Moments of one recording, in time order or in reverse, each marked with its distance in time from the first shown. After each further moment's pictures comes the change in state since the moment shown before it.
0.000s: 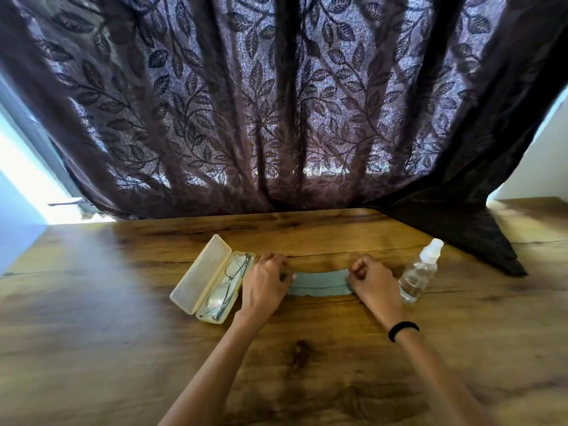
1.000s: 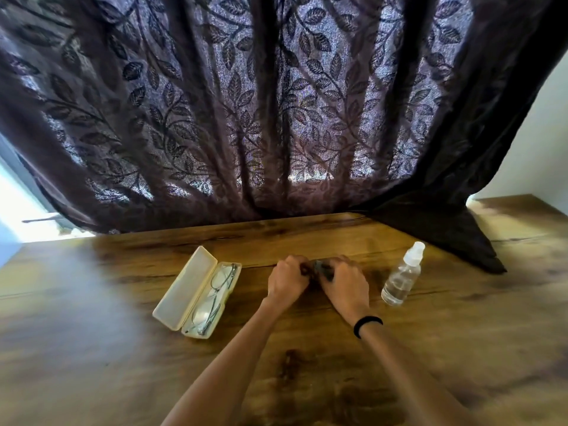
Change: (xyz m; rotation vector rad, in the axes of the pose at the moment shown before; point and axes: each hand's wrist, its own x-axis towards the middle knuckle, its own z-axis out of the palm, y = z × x) left_hand 0.036 0.044 0.040 -0.095 -0.251 -0.067; right_hand 0.013 -0.013 0.026 -0.189 0.085 -0.118
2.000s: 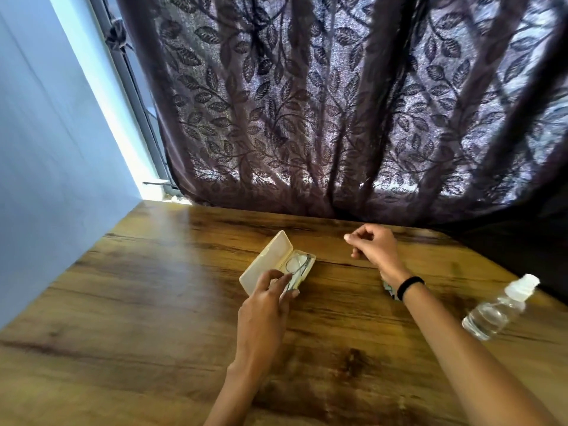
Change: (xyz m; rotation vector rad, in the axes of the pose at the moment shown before) left_hand -0.149 -0.072 -0.087 0.016 0.546 -0.002; right_hand 0.045 -0.093 0.001 0.757 -0.255 -0.004
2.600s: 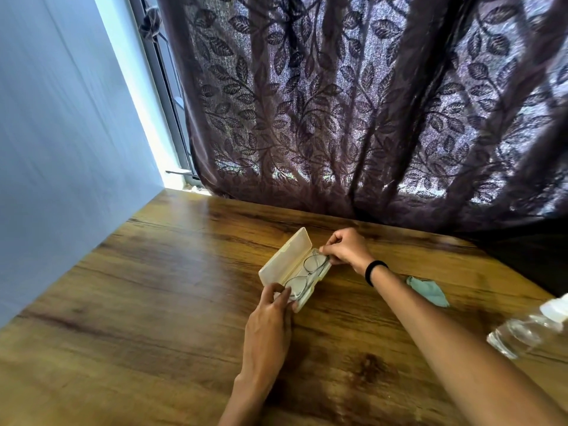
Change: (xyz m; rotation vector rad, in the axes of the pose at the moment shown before) left_hand -0.023 -0.017 0.003 0.063 -0.075 -0.116; right_hand 0.013 -0.012 0.073 -0.255 -0.256 0.119
